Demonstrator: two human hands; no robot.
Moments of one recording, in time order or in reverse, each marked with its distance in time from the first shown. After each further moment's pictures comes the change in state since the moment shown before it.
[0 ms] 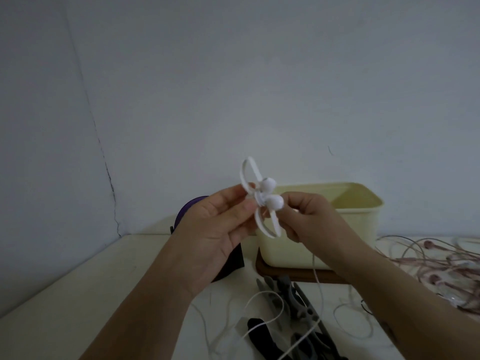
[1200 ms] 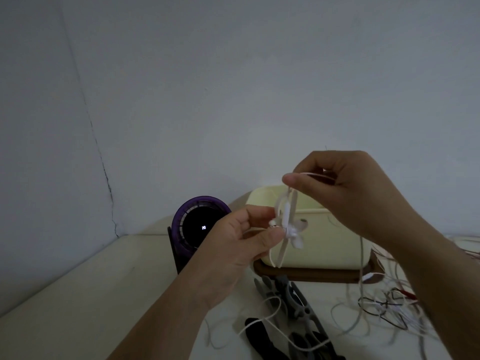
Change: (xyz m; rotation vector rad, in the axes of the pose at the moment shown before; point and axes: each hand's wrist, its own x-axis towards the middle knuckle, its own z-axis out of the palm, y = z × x) left_hand 0.004 -0.033 -0.001 0.323 -0.076 -0.036; right_hand -0.004 -0.046 -0.039 -0.422 0.140 -0.336
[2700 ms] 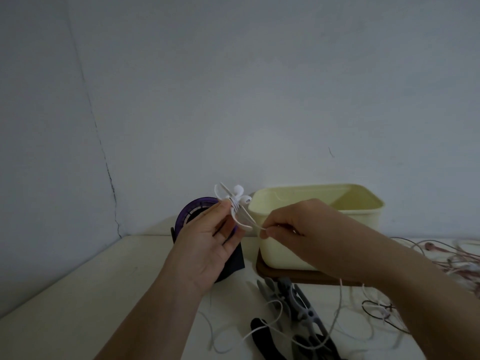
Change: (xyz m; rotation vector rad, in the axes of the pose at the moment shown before) left_hand 0.010 0.005 -0.021 -0.646 0.408 -0.120; right_hand -0.012 -0.006 0.031 -0.247 -0.489 0.067
